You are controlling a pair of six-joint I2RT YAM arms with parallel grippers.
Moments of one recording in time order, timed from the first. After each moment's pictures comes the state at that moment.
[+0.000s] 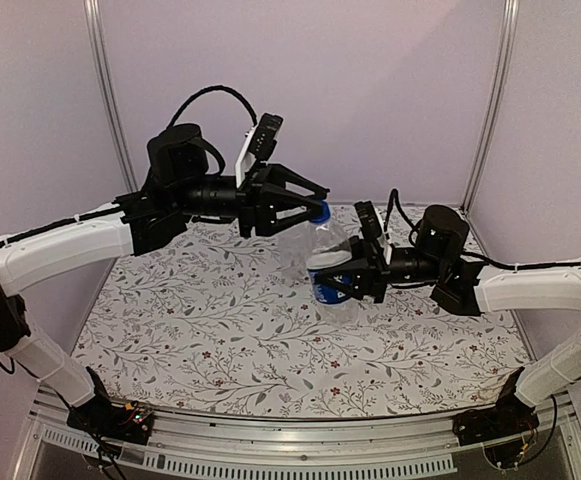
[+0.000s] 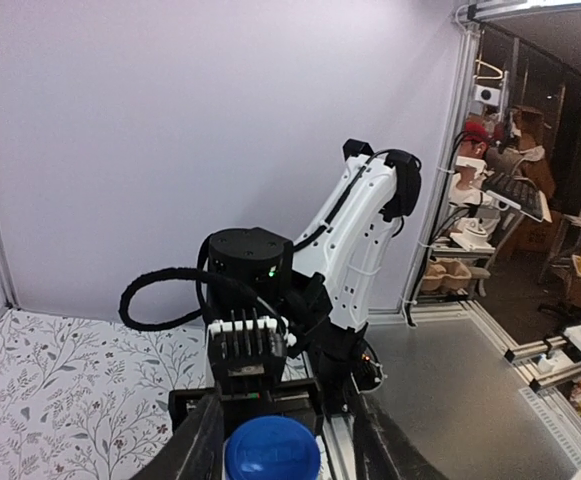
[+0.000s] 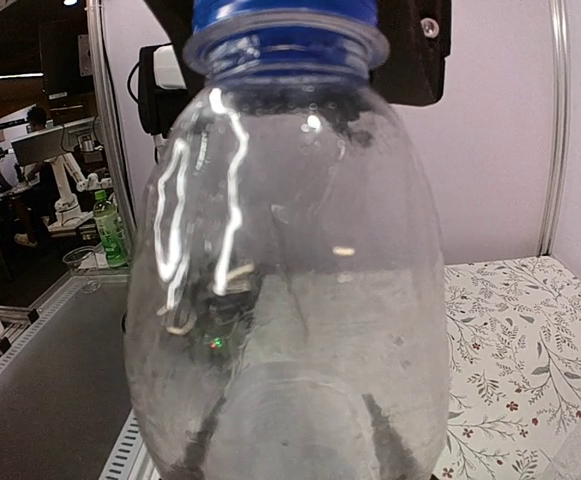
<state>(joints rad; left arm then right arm) -0.85 1.50 1.32 0.26 0.84 -0.17 0.80 1.42 0.78 0.70 -0.81 0.13</state>
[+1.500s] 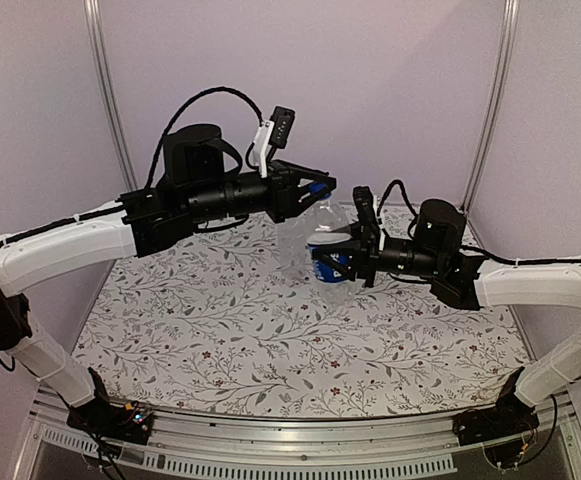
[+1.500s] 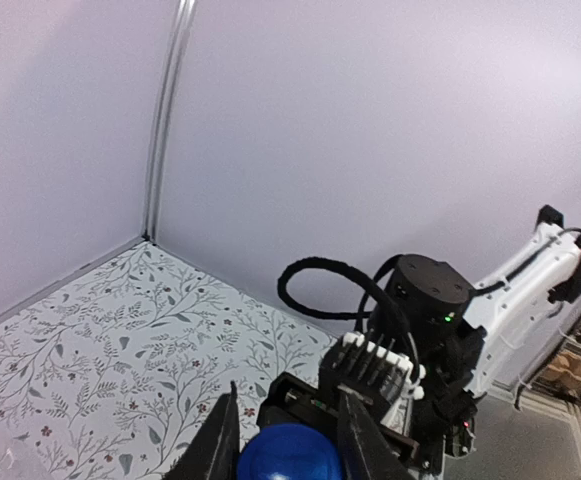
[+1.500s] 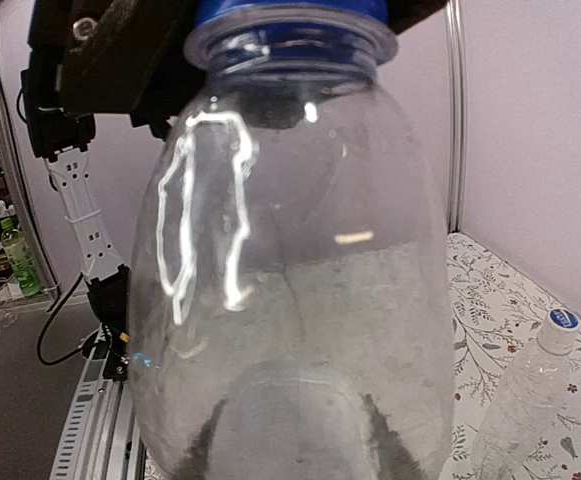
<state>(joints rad) -0.93 1.53 1.37 0.13 0.34 -0.27 0.79 1.43 0.81 0.63 -0.59 0.11</state>
